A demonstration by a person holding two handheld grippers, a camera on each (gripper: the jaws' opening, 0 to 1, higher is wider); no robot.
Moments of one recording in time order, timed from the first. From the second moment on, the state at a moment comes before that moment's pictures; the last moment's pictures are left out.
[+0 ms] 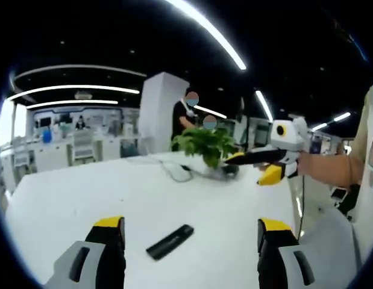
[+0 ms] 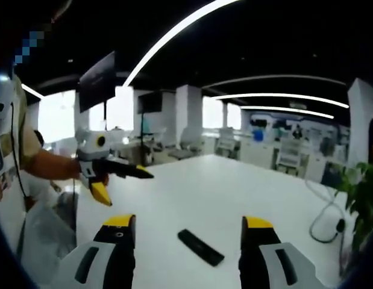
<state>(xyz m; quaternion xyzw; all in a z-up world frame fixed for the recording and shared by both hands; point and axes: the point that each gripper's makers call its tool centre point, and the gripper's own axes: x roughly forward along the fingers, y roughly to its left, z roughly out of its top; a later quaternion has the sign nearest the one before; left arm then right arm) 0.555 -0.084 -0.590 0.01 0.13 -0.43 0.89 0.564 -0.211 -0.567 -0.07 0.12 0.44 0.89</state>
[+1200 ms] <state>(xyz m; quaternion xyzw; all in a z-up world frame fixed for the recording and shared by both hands) 0.586 -0.081 -0.596 0.03 0.13 -0.44 0.89 0.595 -0.209 -0.570 -0.09 0.12 0.45 0.88</state>
